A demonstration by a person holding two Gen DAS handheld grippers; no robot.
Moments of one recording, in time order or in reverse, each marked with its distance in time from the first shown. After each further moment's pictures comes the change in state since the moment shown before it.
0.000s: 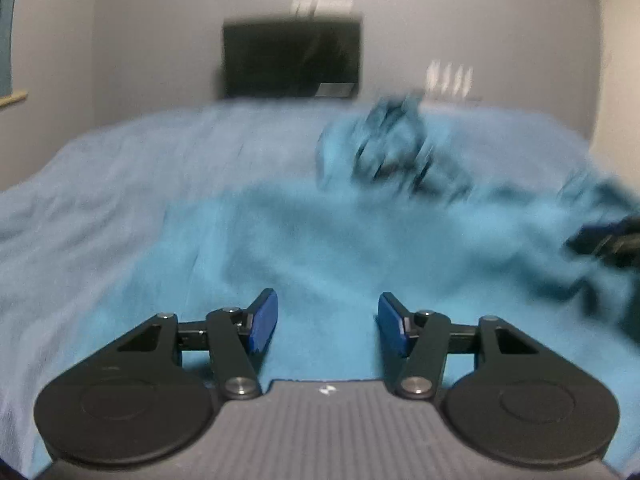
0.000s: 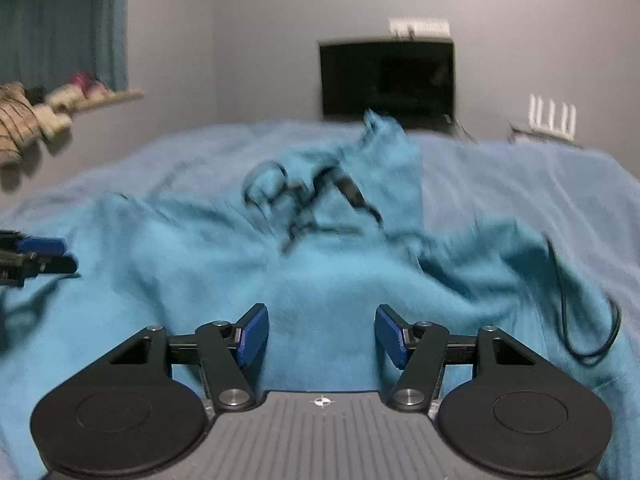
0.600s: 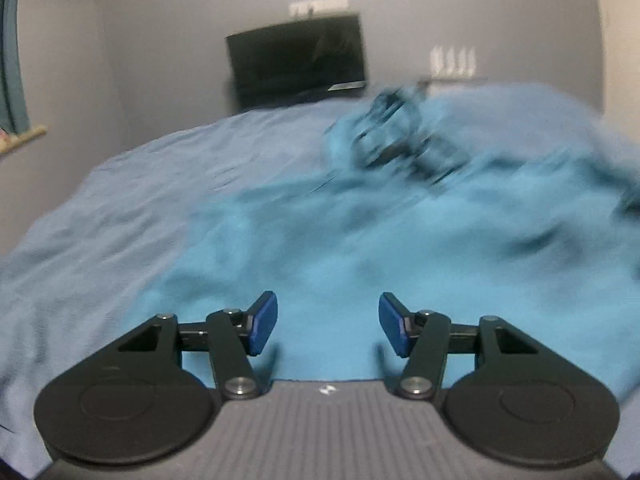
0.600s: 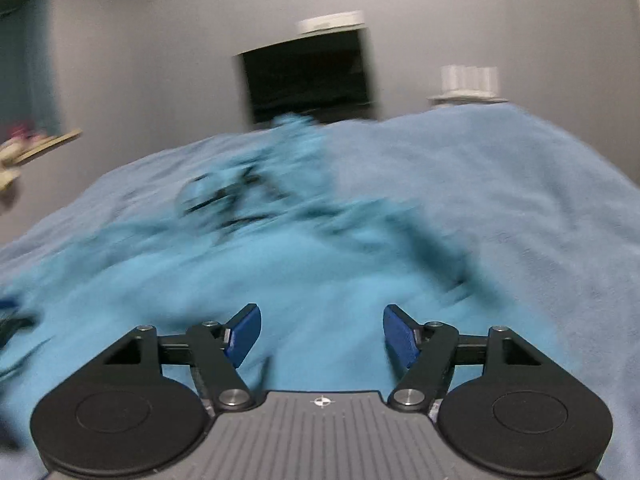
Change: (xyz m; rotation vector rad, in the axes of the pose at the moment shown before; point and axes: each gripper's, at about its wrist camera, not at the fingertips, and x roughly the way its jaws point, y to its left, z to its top) left arm -0.070 -0.036 -0.014 0.074 -0.050 0.044; right arm -0.087 -0.013 -0.035 0.170 -0.024 -0.073
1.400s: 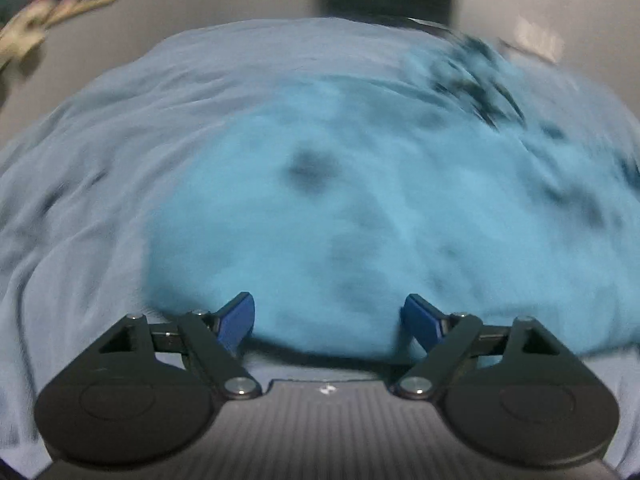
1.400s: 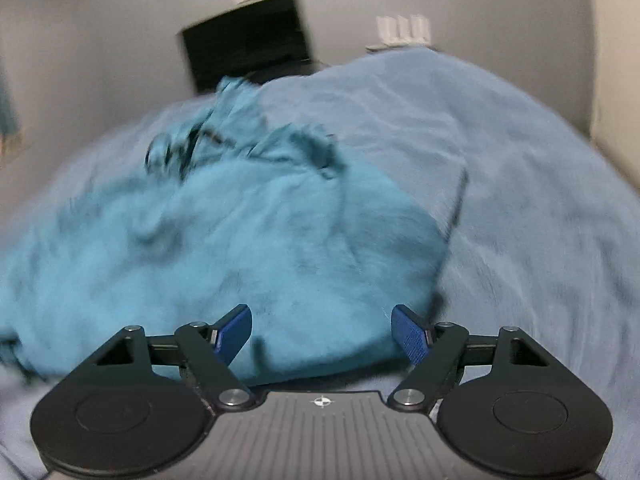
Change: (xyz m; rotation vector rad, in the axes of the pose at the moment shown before) left arm -0.065 0.048 -0.050 -0.319 0.268 0.162; right arm -0.117 -0.060 -0.045 0.241 0.109 -0.135
